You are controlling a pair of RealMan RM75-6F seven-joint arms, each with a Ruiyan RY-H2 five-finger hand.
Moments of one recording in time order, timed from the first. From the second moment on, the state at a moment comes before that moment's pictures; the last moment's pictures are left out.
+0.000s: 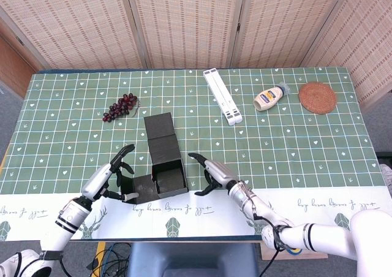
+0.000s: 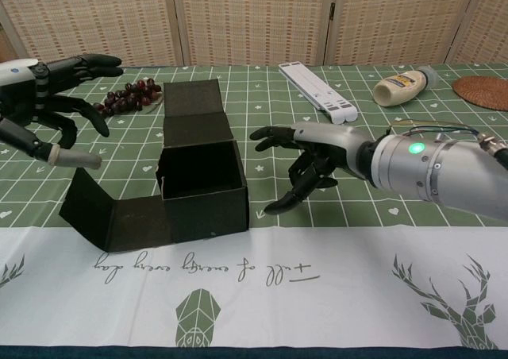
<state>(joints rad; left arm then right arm) -0.53 -1.30 -0.05 -1.63 1.53 1.15 -0.67 0.85 -1.63 0.20 -1.50 -0.99 0.71 0.15</state>
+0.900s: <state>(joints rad) -0.49 -1.28 -0.05 -1.60 1.54 1.20 -0.75 0.91 -1.90 0.28 -1.27 -0.89 0.74 0.09</state>
